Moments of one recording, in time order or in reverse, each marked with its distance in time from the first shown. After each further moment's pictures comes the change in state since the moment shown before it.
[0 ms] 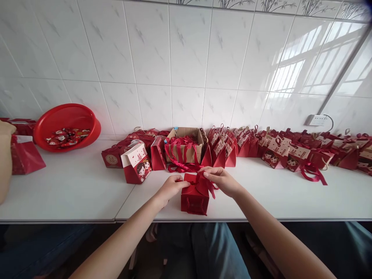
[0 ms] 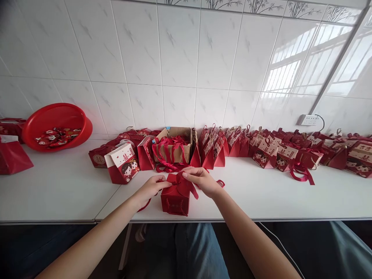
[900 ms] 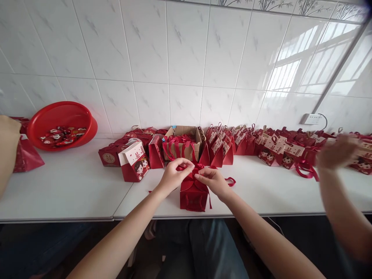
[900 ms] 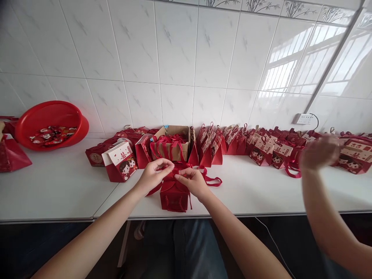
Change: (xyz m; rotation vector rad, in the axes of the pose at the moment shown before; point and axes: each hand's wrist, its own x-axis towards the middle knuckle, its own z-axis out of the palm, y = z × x) left_hand 0.007 0.028 0.002 0.102 0.087 0.478; right_hand -0.001 0.018 0.023 -0.157 0.246 -0.039
